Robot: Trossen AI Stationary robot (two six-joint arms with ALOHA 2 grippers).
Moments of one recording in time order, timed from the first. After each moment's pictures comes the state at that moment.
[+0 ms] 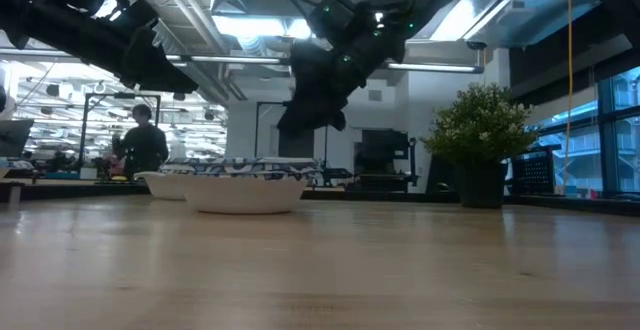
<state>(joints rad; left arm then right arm) 0.35 0.45 0.24 -0.06 -0.27 0.01 -0.27 1.98 1.45 -0.25 -0.25 0.13</state>
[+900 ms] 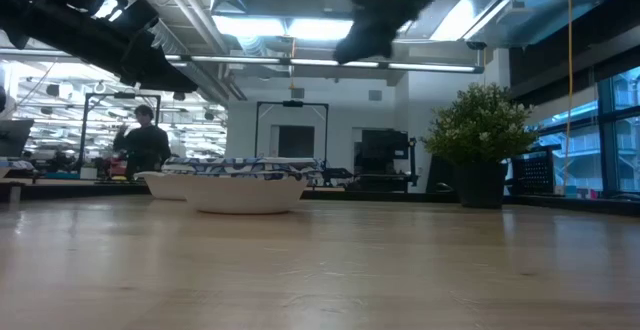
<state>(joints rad) 0.35 0.45 0.24 -0.06 -0.28 0.06 -0.32 1.59 1.37 -0.42 -0.07 -0.04</state>
